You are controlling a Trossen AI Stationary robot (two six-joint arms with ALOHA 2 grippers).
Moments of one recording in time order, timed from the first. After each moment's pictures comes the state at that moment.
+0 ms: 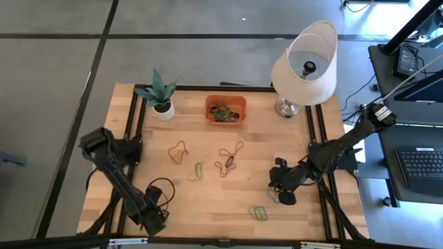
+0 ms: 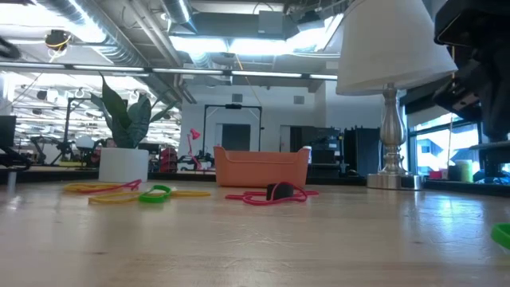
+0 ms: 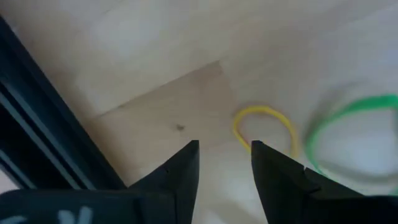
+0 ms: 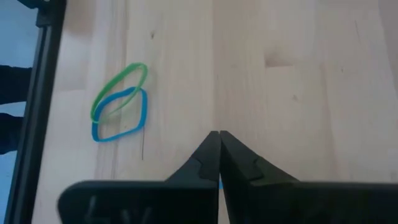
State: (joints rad) left arm -0.96 1.79 1.09 -0.93 0.15 -2.11; right arm 0.61 1.26 0.61 -0.29 0.16 0.62
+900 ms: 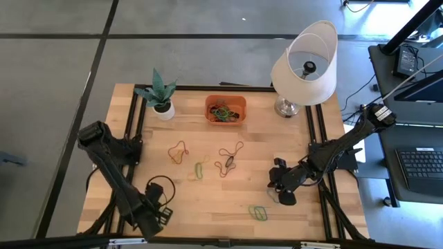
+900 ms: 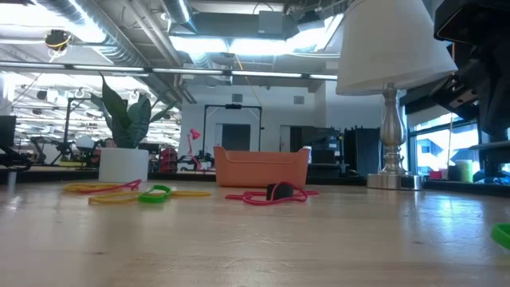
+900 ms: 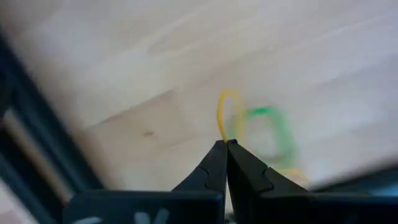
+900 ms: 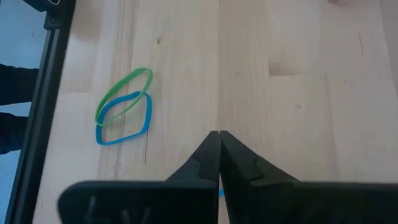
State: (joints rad) left arm -0.95 1.71 1.25 -1.11 -0.05 -2.13; right arm 0.61 1.26 0.61 -0.27 0.16 0.59
